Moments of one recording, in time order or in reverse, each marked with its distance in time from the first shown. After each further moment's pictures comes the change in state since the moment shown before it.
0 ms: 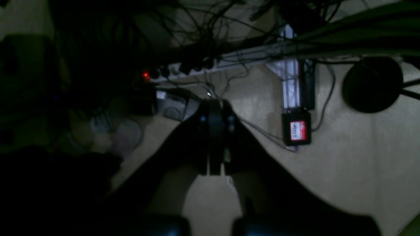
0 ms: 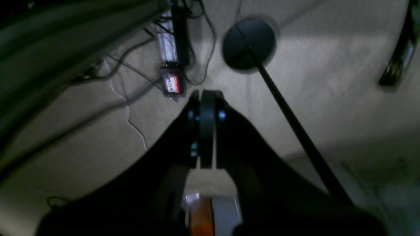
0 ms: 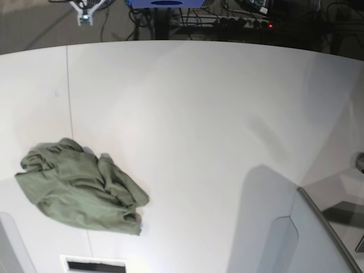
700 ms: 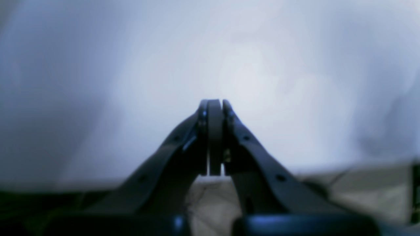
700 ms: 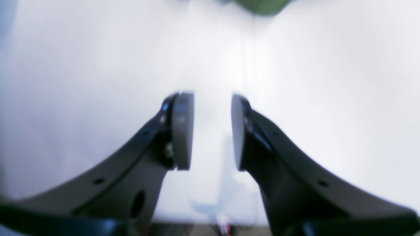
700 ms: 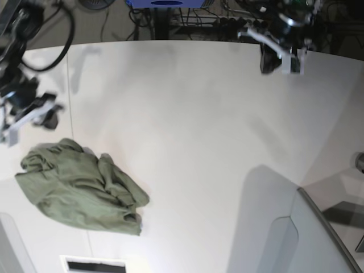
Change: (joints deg) left arm 4.5 -3.8 -6.3 59.8 -19.4 -0.1 32.3; right arm 30.2 0.7 28.4 27.1 30.6 19.8 -27.5
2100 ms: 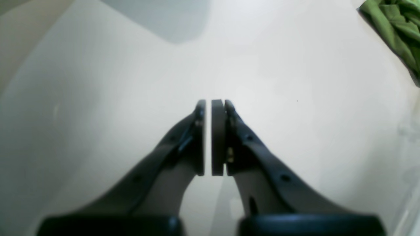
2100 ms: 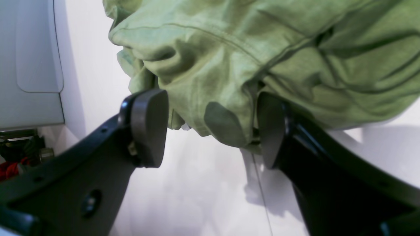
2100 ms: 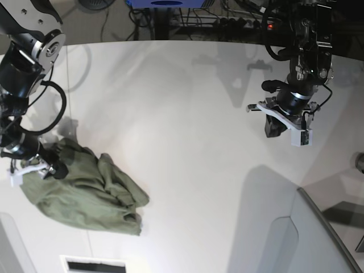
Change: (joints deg) left arm -24.4 -1.5 -0.1 -7.8 -5.7 0.5 12.9; right arm 29.7 9.1 4.9 -55.1 1.0 7.3 11.7
